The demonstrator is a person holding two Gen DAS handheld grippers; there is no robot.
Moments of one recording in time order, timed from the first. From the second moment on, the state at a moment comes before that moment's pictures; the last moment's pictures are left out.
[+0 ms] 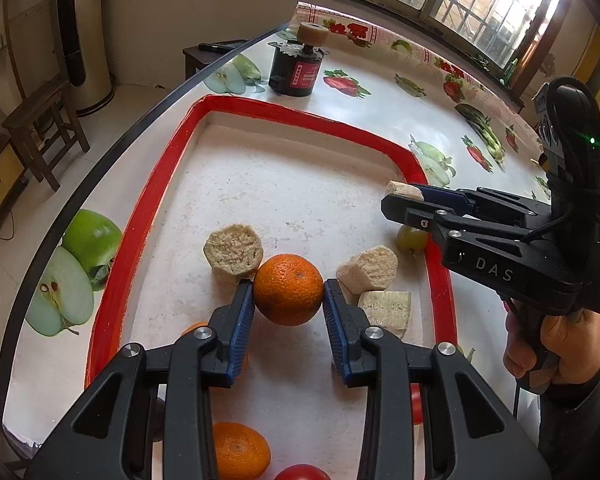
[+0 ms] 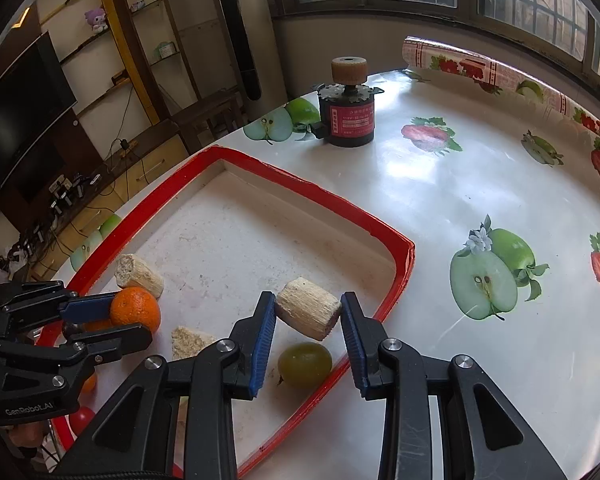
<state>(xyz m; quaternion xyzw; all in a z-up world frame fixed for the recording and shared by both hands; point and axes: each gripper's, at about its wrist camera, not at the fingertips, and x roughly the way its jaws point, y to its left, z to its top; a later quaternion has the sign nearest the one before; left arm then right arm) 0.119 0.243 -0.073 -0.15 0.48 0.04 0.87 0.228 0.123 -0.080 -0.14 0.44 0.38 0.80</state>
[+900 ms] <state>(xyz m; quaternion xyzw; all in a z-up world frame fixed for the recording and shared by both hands) 0.095 0.230 -0.062 -0.13 0.47 0.05 0.87 0.215 0.113 -0.065 -0.14 0.43 0.39 0.80</state>
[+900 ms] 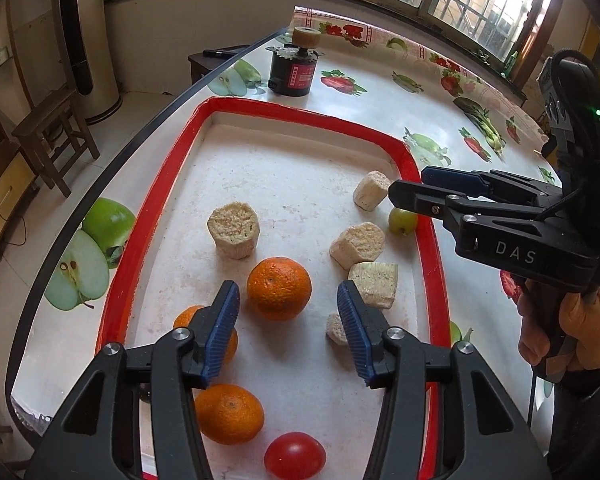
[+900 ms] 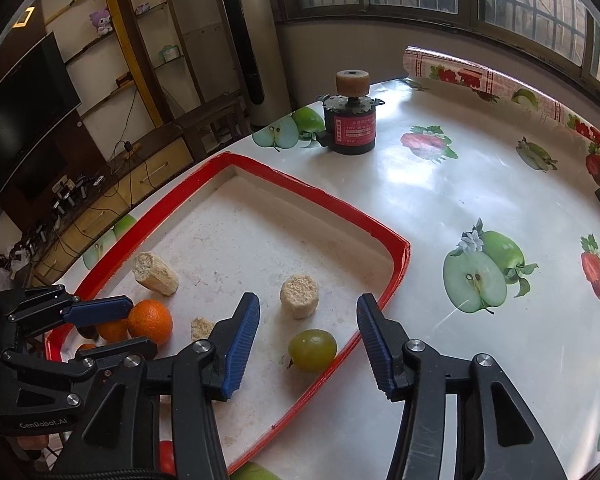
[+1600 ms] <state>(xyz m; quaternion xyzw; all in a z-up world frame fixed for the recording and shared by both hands) 0.009 0.195 -0.038 -0.14 0.43 0.06 0.89 0.152 0.053 -0.035 -0.13 0.38 0.44 0.80</state>
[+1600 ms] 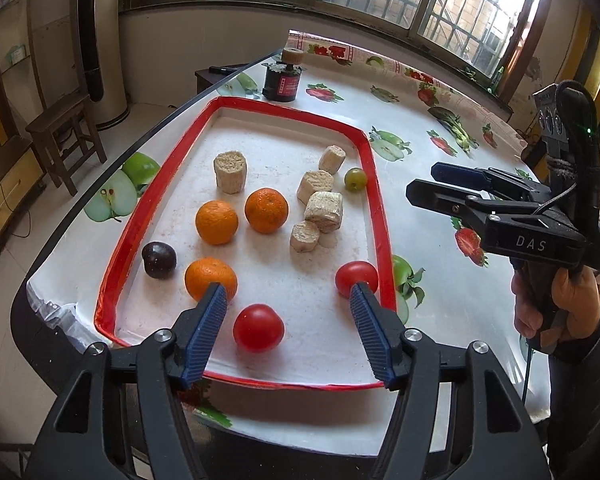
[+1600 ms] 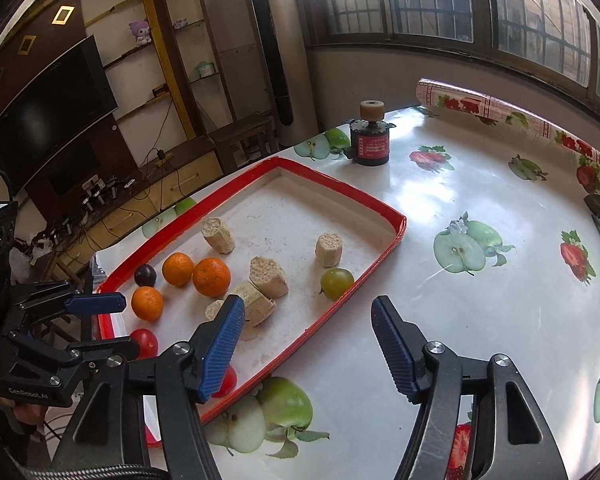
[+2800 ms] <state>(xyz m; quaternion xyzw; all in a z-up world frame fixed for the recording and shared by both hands) -0.086 0.143 0.008 -0.06 0.34 0.12 0.93 0.021 -0.023 -0.003 -0.22 0.24 0.58 0.75</state>
